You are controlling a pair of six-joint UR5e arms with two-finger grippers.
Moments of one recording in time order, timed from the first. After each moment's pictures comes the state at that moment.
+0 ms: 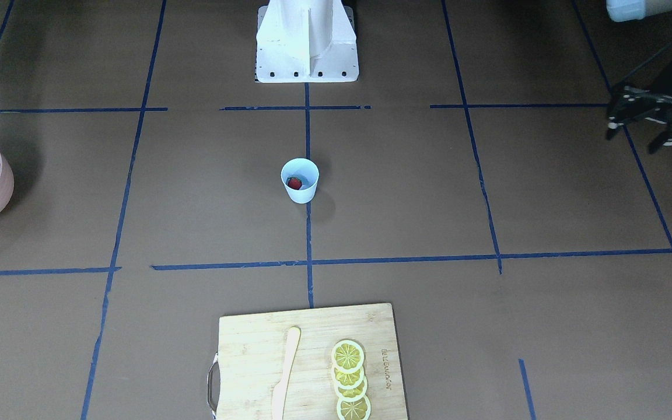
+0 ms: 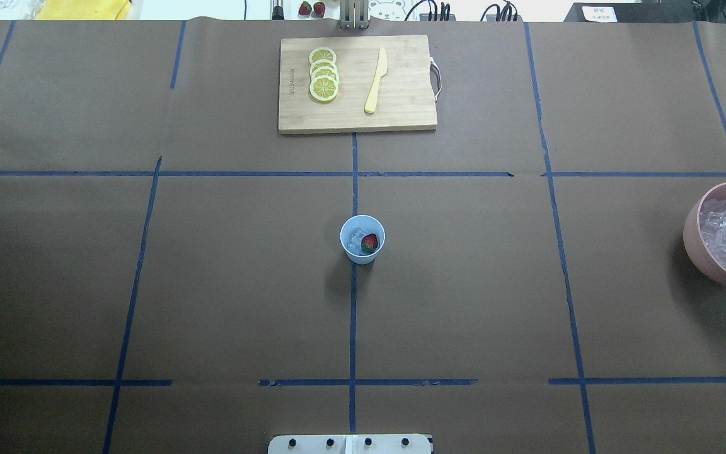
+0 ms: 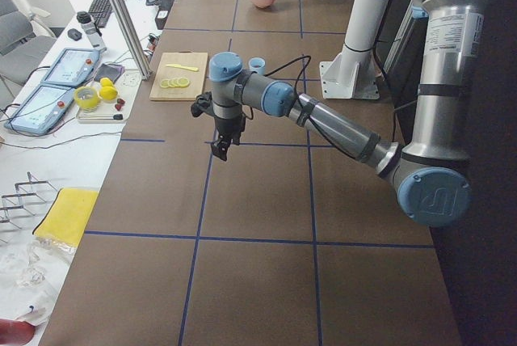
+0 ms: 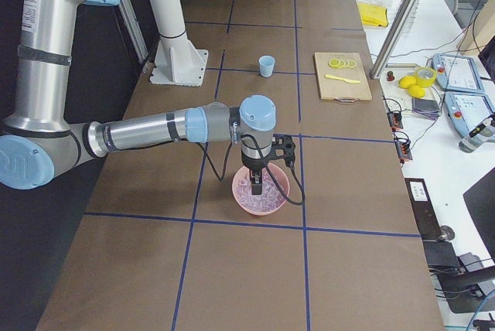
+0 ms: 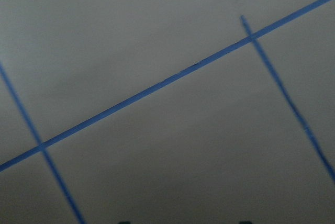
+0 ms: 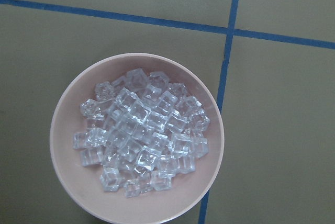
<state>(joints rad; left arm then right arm) -1.40 -1.61 -1.97 -1.34 -2.27 0.19 1.51 -1.75 1.93 -1.71 2.34 -0.07</state>
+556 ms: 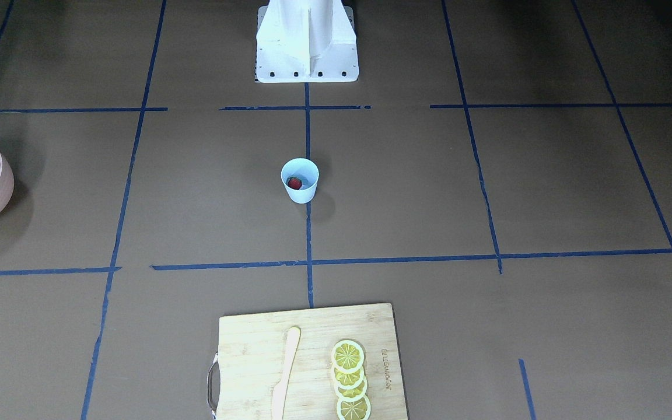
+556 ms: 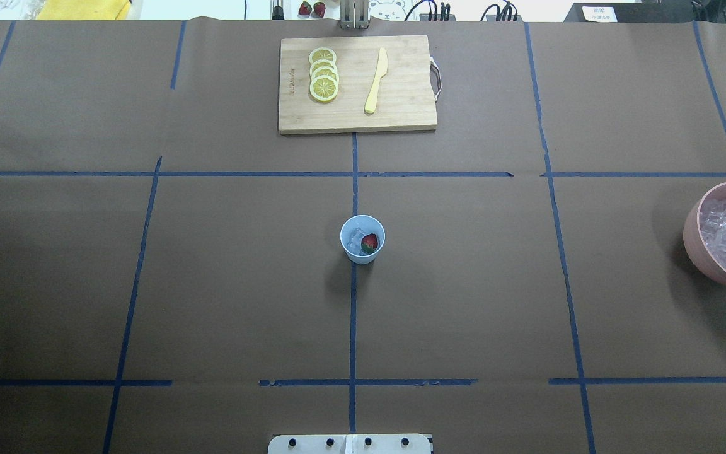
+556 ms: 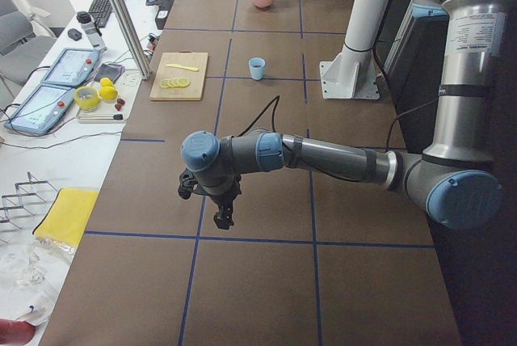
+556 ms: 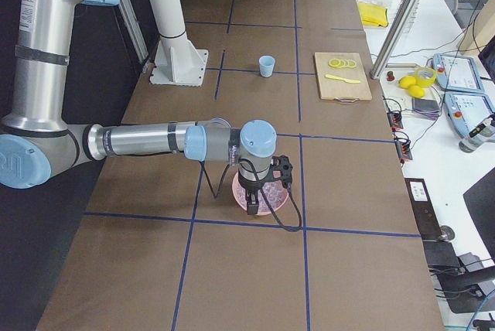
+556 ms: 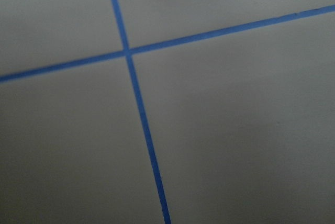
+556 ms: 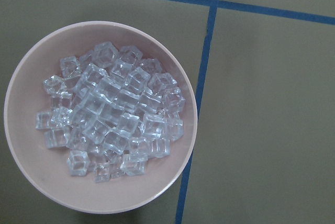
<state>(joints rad) -1.55 -1.59 -1.69 -1.25 -2.41 0.23 1.52 -1.78 1.88 -1.70 2.35 -0.13</state>
